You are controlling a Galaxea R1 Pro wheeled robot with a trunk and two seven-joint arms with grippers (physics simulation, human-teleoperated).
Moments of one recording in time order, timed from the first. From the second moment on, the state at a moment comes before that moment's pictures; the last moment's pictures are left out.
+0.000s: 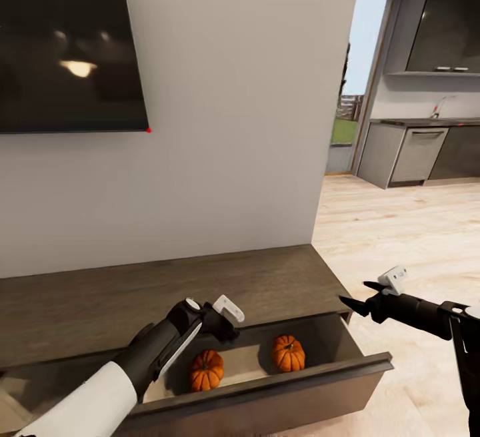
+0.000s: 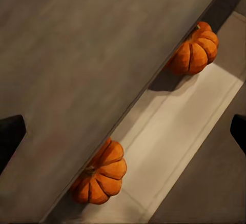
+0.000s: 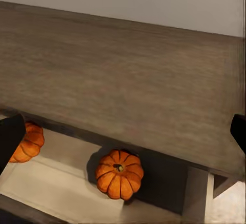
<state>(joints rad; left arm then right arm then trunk) -0.68 0.02 -0.66 -0.95 0.08 0.72 -0.28 -0.38 -0.17 -0.45 -1.64 0.44 0.65 1.22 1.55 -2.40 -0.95</state>
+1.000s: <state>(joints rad) -0.19 0.04 0.21 -1.58 0.21 0.79 -0.28 -0.60 -0.05 -0.67 -0.77 -0.13 0.58 0.48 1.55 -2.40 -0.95</state>
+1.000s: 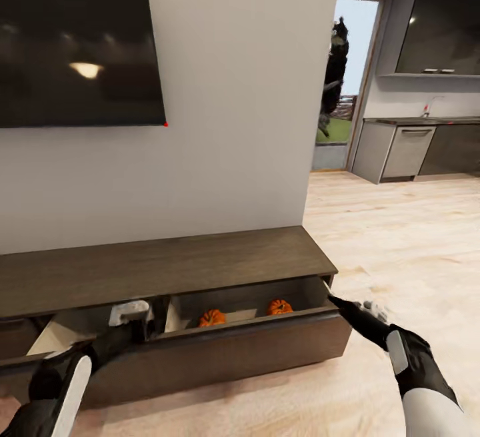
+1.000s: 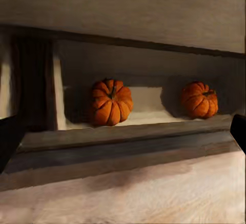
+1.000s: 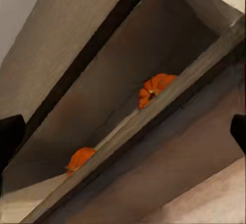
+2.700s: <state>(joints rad) 0.22 -0.07 0.77 -1.57 0.76 0.84 -0.43 -0.74 -0.11 -0.69 -0.22 -0.59 0.39 0.68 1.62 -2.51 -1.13</state>
